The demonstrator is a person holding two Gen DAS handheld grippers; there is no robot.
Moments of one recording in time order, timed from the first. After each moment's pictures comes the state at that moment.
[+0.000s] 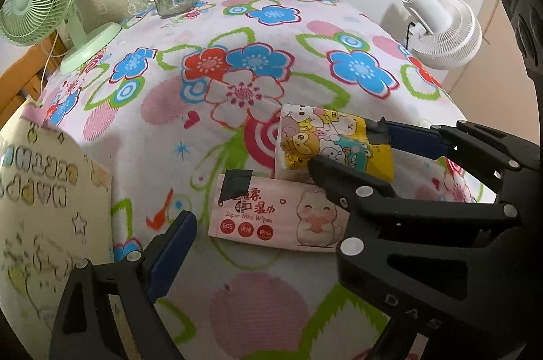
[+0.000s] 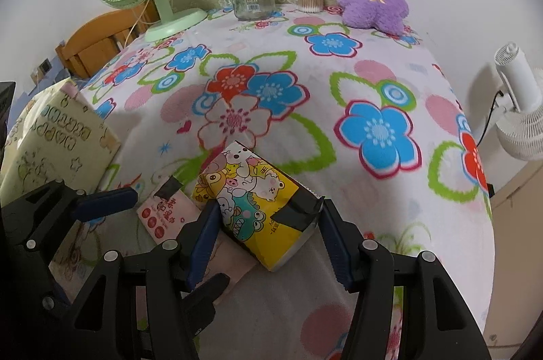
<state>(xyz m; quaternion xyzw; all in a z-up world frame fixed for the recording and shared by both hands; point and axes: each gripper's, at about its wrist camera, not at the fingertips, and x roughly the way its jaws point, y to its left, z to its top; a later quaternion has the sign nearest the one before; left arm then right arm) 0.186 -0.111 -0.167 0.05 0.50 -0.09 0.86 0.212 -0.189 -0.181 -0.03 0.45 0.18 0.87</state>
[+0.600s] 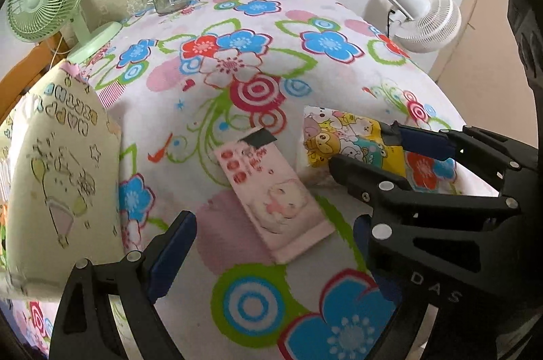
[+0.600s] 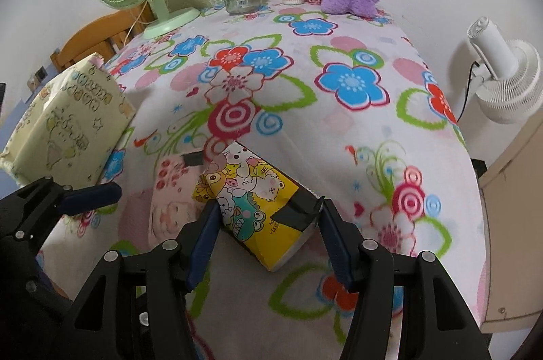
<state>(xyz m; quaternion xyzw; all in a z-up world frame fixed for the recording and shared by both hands) 0.130 -0.116 -0.161 0.06 0.50 -0.10 0.86 0.149 -0.209 -0.180 -0.01 0.46 0.15 0.88</state>
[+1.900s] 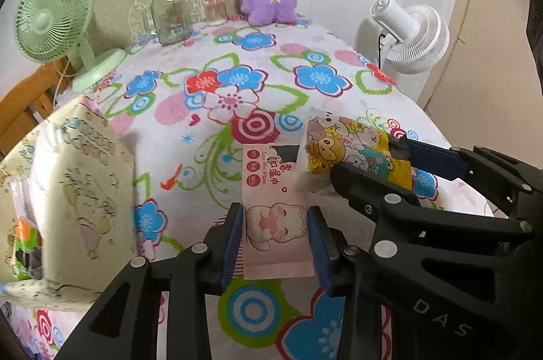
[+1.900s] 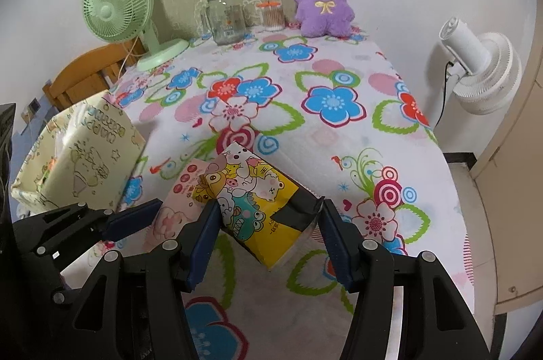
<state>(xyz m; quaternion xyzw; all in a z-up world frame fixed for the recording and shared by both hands) 0.120 -0.114 -0.133 0.06 0.45 -0.11 0.88 0.126 -0.208 -0.146 0.03 0.42 0.11 0.90</state>
